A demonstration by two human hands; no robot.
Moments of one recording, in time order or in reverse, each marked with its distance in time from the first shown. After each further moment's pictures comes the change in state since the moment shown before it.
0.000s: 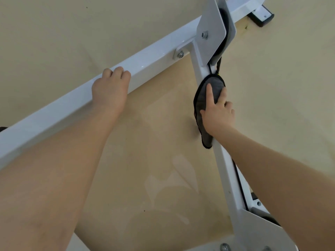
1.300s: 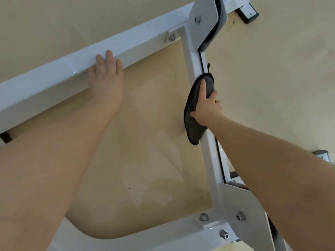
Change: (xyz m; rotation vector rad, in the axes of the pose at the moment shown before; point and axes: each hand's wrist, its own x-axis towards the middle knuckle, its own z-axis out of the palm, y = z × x) left_hand -0.036 0.016 0.017 0.019 -0.095 -0.032; right_hand -0.033 0.009 -0.006 -0.011 -0.200 0.081
